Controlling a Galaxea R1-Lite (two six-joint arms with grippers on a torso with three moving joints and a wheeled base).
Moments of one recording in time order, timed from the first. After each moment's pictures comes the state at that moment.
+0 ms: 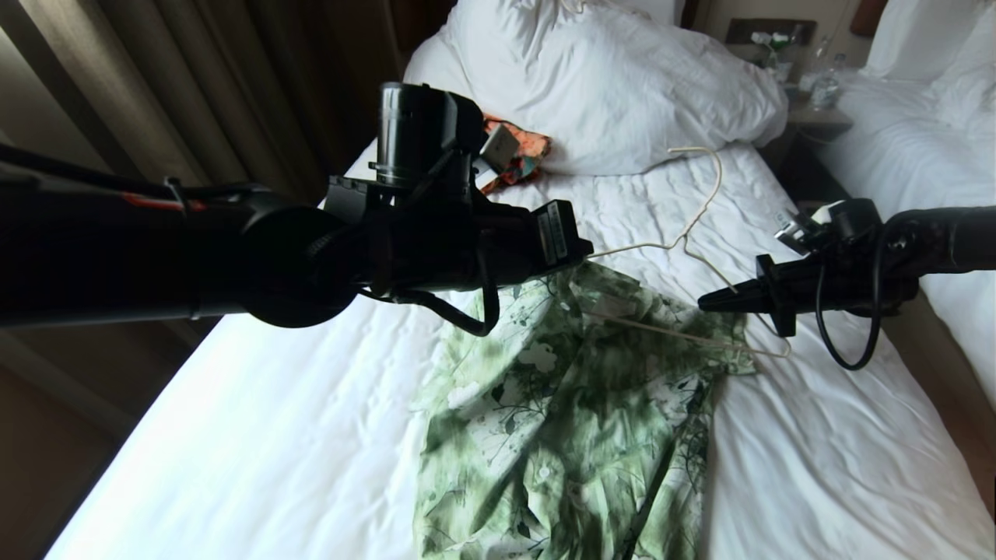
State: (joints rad) left arm -0.75 1.85 -1.51 -0.09 -0.16 -0.49; right arm -0.06 2.20 -1.84 0.54 1.19 -1.05
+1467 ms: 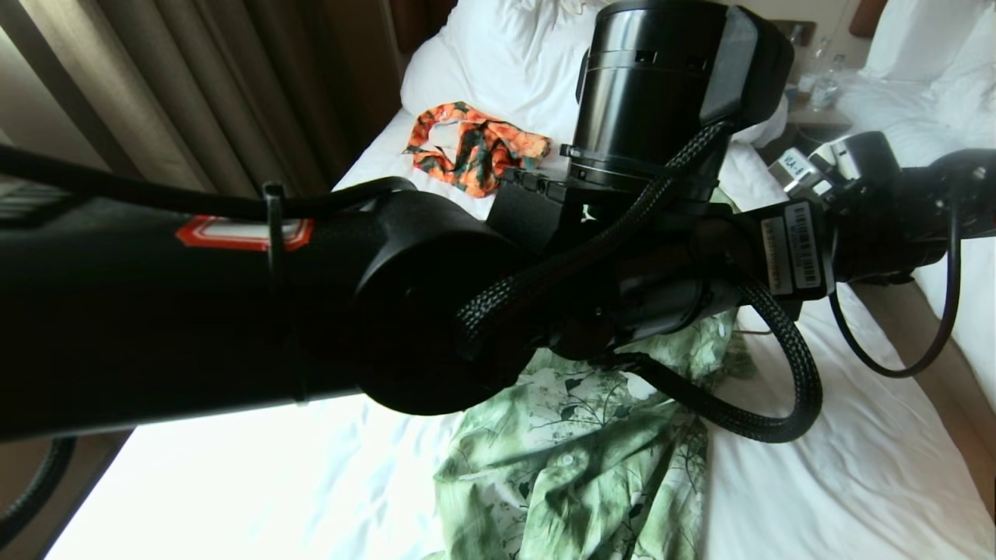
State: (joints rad) left arm -1.11 1.98 -1.76 -0.04 0.15 -0.48; right arm 0.13 1.95 -1.72 0.53 1.20 -1.04
